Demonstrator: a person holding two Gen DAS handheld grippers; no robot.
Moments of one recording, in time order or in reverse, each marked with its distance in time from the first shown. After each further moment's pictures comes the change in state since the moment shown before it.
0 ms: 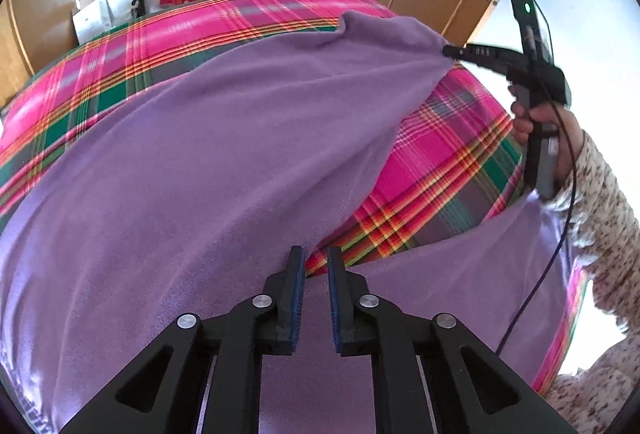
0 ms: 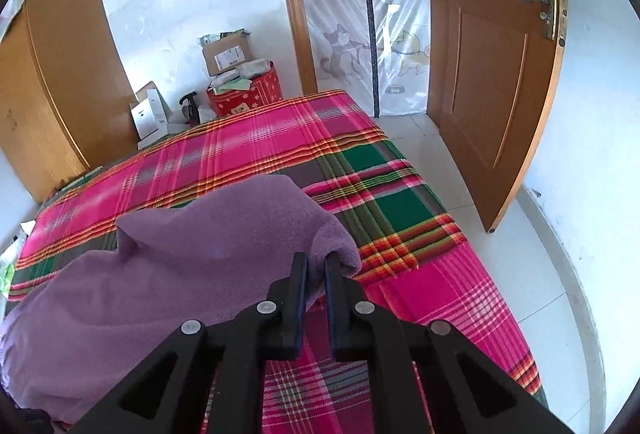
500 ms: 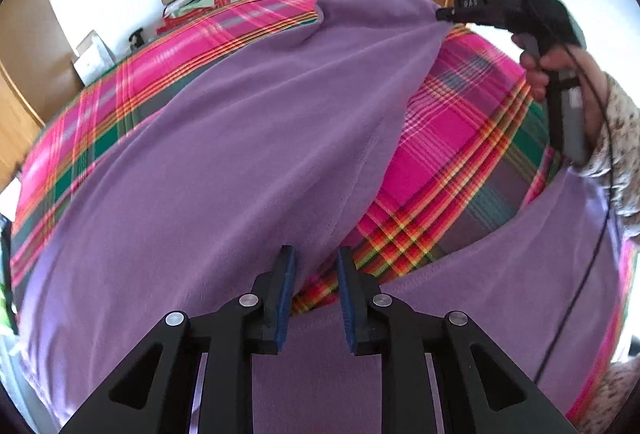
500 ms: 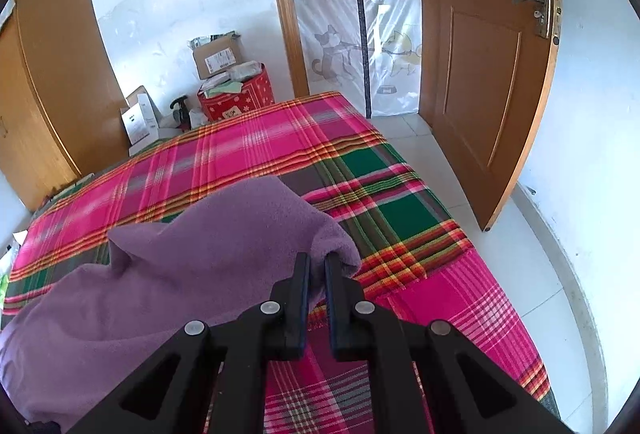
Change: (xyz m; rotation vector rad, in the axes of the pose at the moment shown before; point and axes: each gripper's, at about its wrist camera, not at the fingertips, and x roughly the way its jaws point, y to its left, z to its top) left arm 0.029 -0.029 0.014 0.153 0.015 0.155; right arm 0.009 0.003 0.003 0.030 0.000 -0.027
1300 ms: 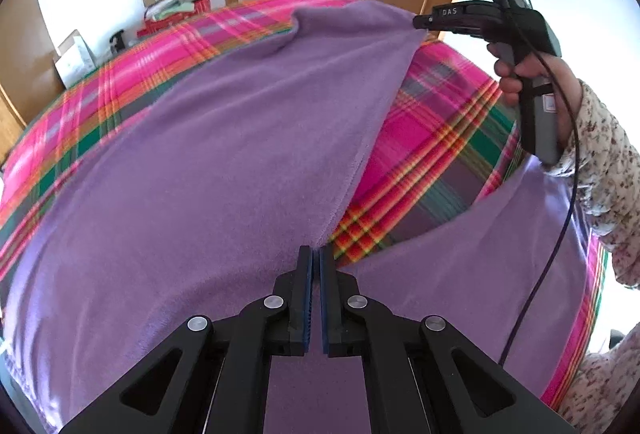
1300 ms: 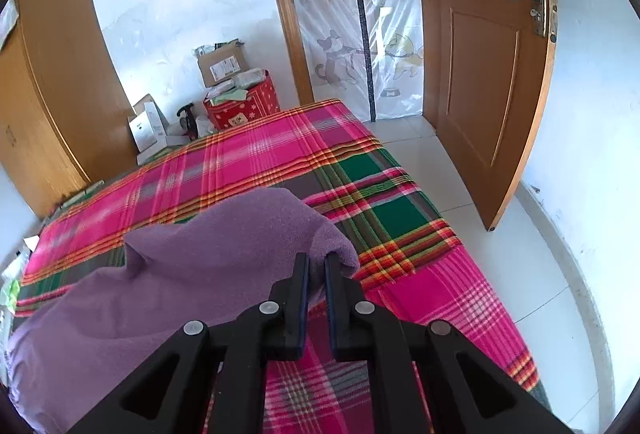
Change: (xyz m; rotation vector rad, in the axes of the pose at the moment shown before) left arm -0.020 -0.006 -0.012 -0.013 -0.013 -0.126; right arm -0.017 -0.005 -0.006 0.000 -0.002 0.015
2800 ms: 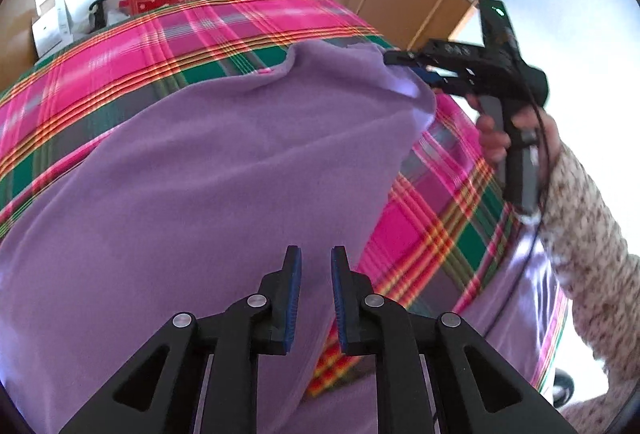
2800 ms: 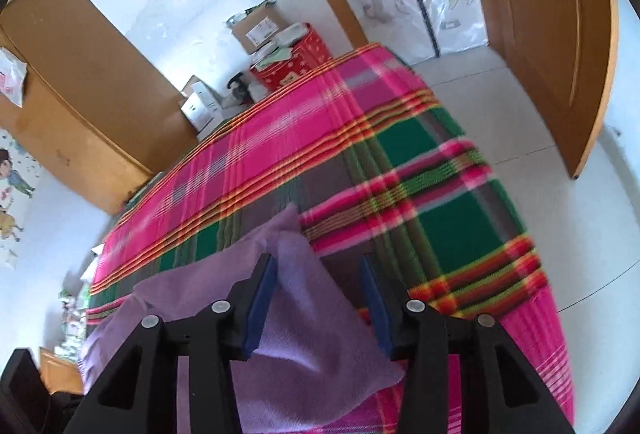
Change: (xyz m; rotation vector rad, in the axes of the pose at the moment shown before) left arm 0.046 0.012 0.086 -0.155 0.005 -0.184; right arm 0.073 -0.035 0.032 0.130 0.208 0.372
